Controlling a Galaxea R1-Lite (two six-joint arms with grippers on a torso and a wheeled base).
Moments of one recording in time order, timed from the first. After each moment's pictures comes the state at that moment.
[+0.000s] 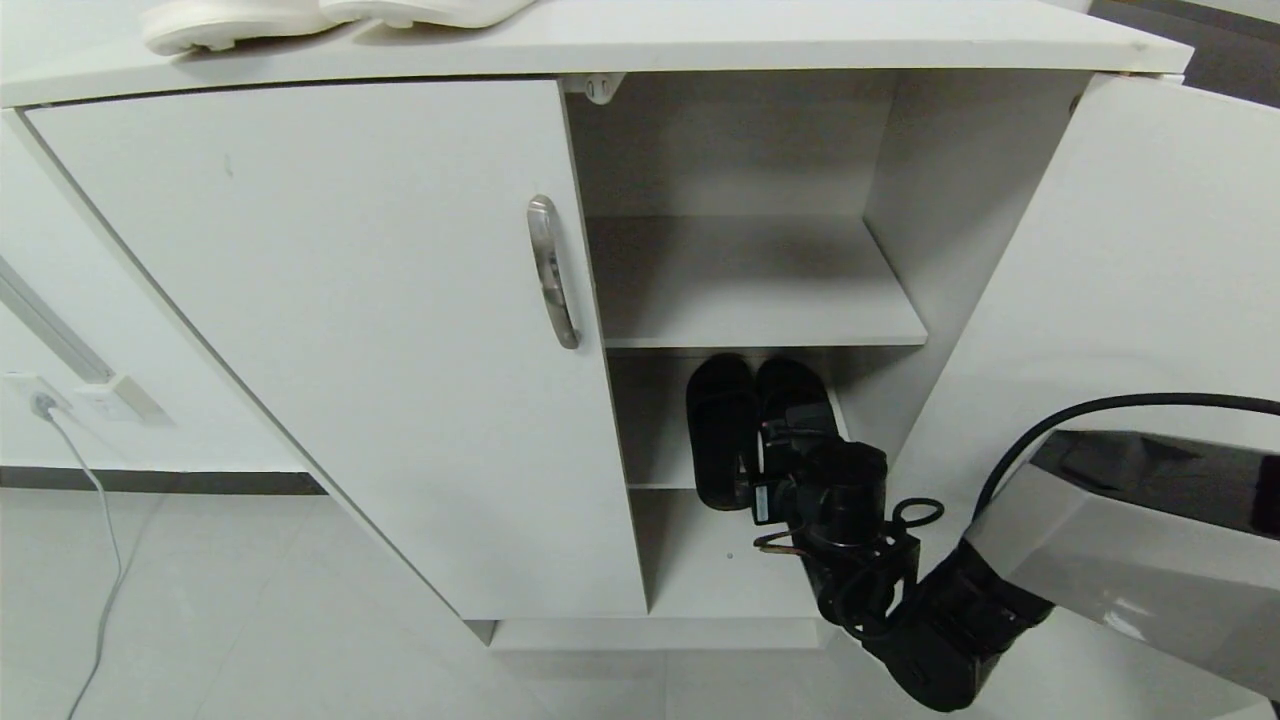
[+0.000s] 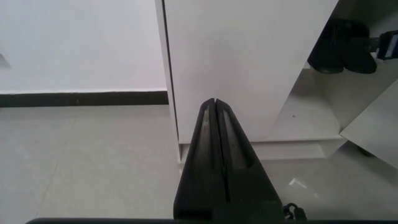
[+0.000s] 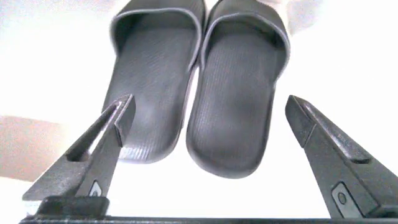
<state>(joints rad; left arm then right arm) 0.00 0.00 0.00 0.00 0.00 0.00 0.73 2.25 -0.93 -1.23 -0.65 -0.01</state>
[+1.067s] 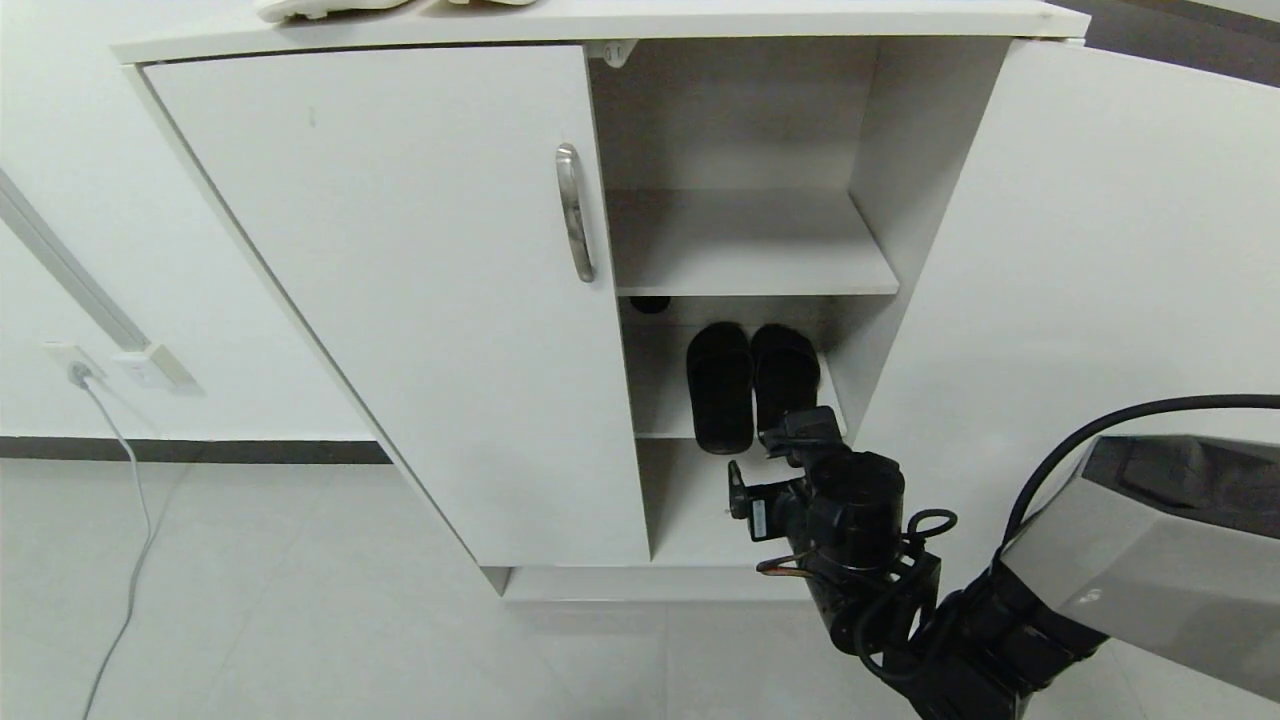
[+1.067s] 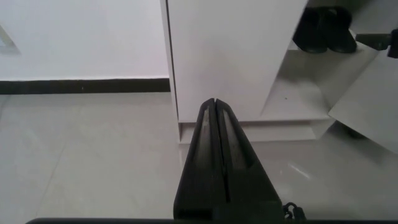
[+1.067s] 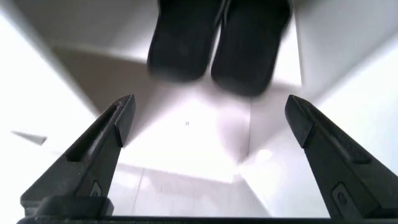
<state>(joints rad) 0.00 0.00 0.00 0.00 0.00 0.00 0.78 2.18 -0.85 -1.24 -0.65 -0.01</state>
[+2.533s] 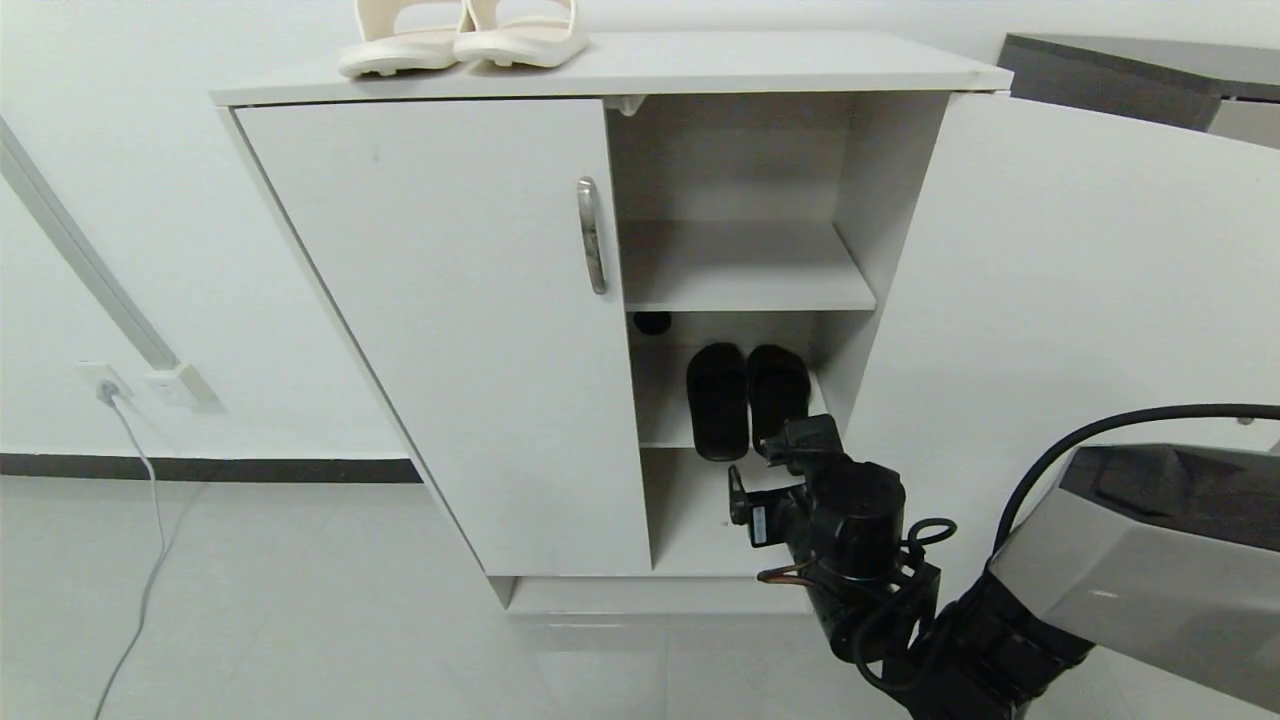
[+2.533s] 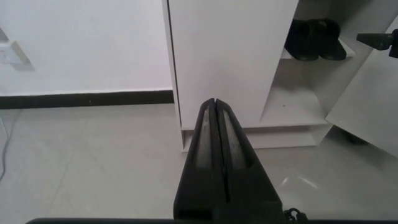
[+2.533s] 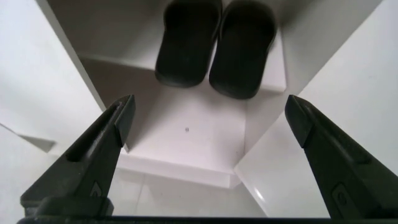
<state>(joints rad) 0.00 0.00 0.00 0.00 0.00 0.02 0.78 2.20 -0.83 -1.30 -0.65 -0.01</state>
